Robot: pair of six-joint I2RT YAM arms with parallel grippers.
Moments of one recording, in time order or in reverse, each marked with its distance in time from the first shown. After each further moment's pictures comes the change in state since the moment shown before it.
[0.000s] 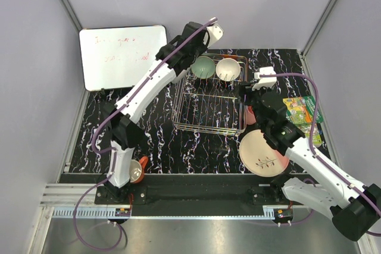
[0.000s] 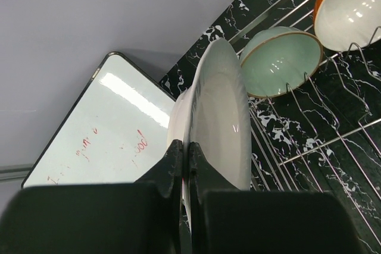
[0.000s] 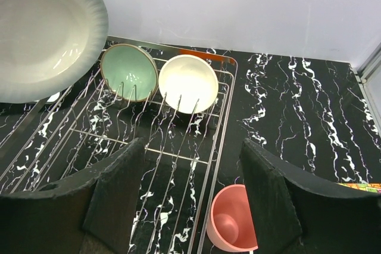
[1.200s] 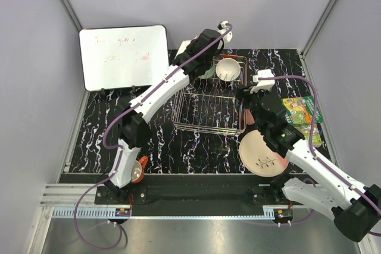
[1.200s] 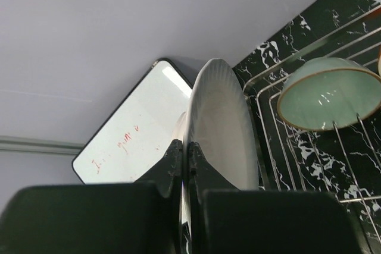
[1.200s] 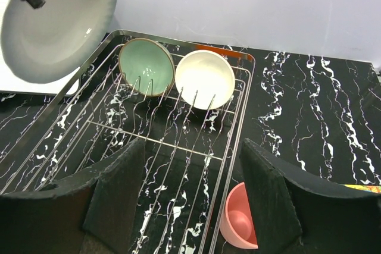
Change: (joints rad) left arm -0.079 0.092 -0.026 0.256 -0.318 0.100; right arm 0.026 -0.018 -0.023 0.000 -0.034 0.025
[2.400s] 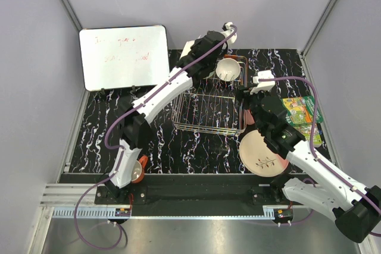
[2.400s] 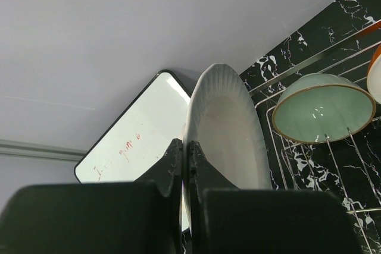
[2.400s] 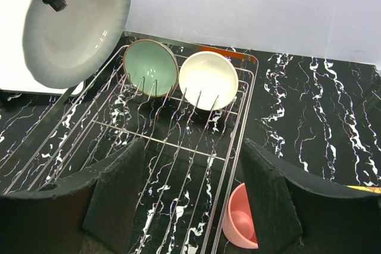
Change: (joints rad) left arm -0.027 0.007 -0.010 0.086 -0.024 0.035; right arm 0.014 -0.015 -0.006 0.000 0.001 0.000
